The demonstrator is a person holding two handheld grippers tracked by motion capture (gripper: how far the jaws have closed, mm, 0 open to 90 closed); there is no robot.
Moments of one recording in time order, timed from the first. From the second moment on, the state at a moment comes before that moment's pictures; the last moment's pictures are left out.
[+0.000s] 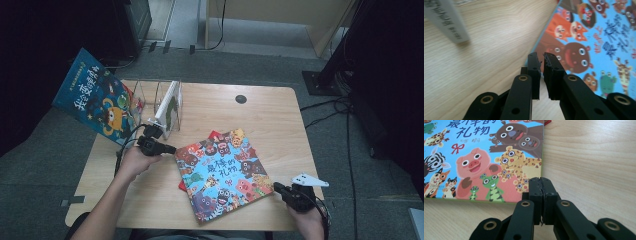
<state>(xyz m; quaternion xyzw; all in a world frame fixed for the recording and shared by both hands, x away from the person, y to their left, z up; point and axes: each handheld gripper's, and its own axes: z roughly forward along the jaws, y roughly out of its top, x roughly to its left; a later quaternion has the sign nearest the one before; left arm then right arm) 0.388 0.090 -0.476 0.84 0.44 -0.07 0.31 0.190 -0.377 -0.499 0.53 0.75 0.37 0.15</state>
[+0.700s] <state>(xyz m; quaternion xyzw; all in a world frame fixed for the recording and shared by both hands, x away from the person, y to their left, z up) 0.397 0.095 -0.486 0.83 0.45 -0.07 0.33 0.189 -0.377 -0.504 0.52 0.76 0.37 0.13</state>
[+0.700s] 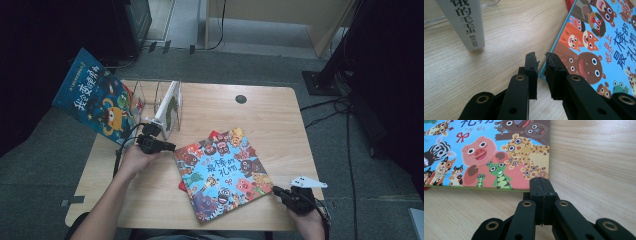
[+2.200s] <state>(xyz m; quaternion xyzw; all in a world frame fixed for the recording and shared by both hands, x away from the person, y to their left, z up) 0.358 0.097 -0.491 0.83 0.45 -0.10 0.32 0.288 -0.364 -0.509 0.54 0.74 0.39 0.13</state>
